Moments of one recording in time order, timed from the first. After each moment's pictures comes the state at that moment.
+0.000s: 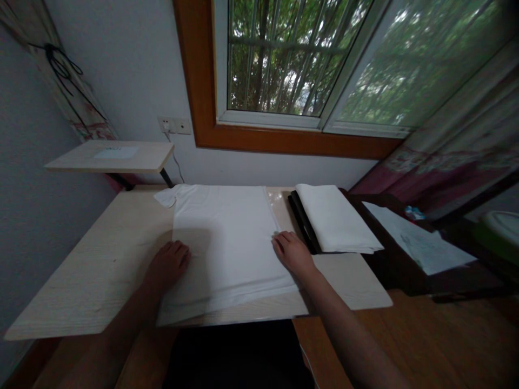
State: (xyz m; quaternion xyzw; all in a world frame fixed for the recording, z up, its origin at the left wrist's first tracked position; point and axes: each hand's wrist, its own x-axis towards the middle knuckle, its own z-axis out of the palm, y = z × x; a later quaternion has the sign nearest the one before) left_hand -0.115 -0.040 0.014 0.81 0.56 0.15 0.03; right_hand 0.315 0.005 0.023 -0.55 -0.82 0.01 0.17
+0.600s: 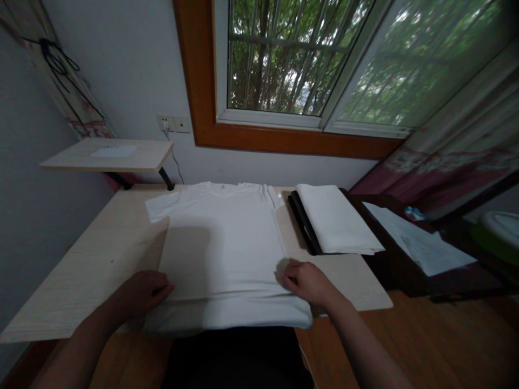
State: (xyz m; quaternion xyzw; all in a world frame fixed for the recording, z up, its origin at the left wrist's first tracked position) left_hand -0.162 -0.087 0.035 0.83 0.52 0.03 0.22; right_hand 0.334 -0.057 0.061 -0.47 -0.87 0.16 0.04
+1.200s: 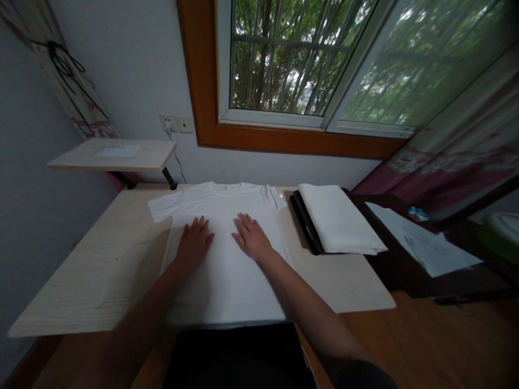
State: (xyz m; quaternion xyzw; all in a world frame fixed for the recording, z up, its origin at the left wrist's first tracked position) left_hand -0.055 0.022 -0.010 0.76 0.64 0.10 -0.05; right_hand 0.201 0.045 0.004 -0.47 -0.86 0.04 0.19
